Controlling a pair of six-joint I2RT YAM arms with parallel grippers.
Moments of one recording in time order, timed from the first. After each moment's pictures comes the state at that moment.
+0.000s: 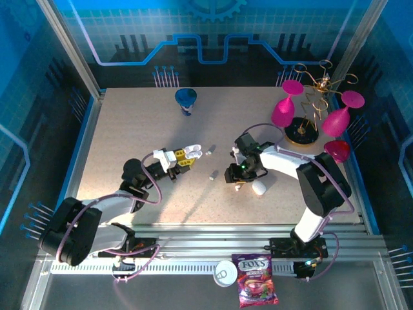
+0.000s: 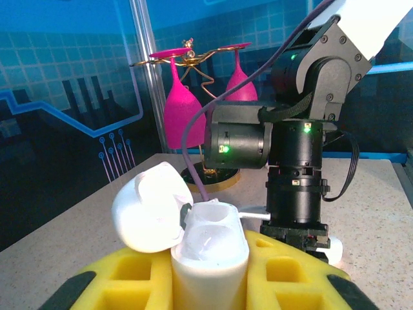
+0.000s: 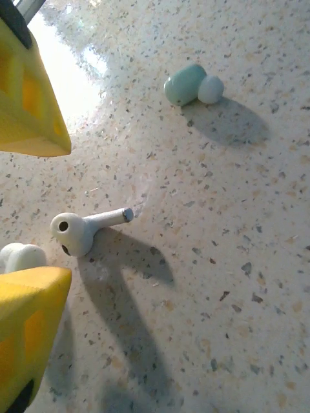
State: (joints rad) left arm -0.34 1.25 0.28 1.13 0.72 0.05; right arm 0.52 1.68 0.99 -0.62 -0.34 0.38
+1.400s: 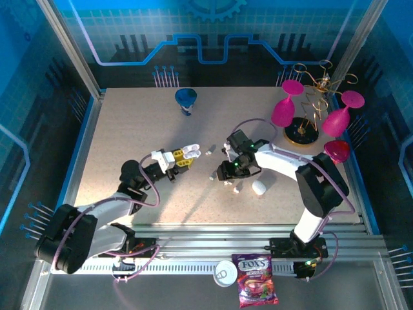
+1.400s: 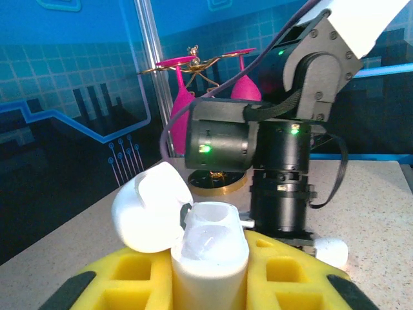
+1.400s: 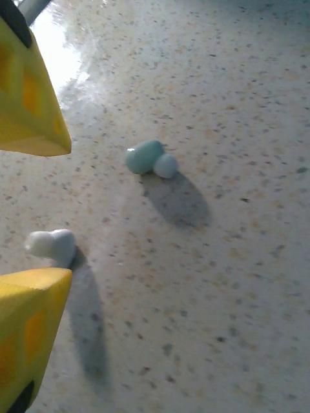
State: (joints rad) left arm -0.34 1.15 0.26 1.07 0.70 0.07; right arm 0.58 1.76 1.13 -0.62 -0.31 0.34
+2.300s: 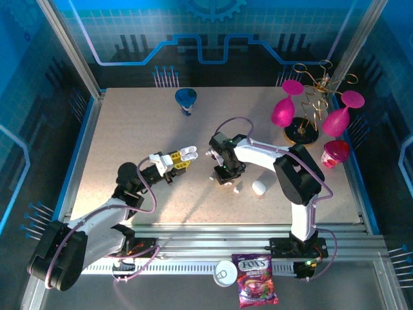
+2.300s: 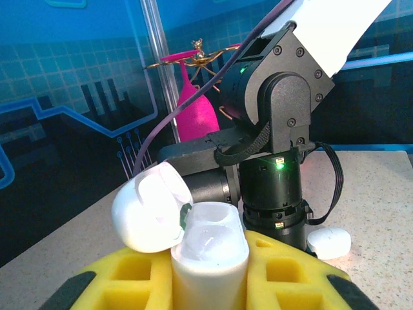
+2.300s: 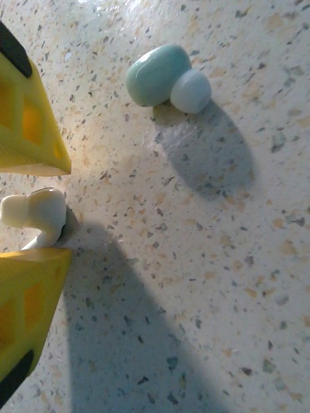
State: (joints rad) left arm -0.34 1.03 0.25 0.92 0.67 0.12; right arm 0.69 1.95 1.32 -0.89 -0.09 0.24
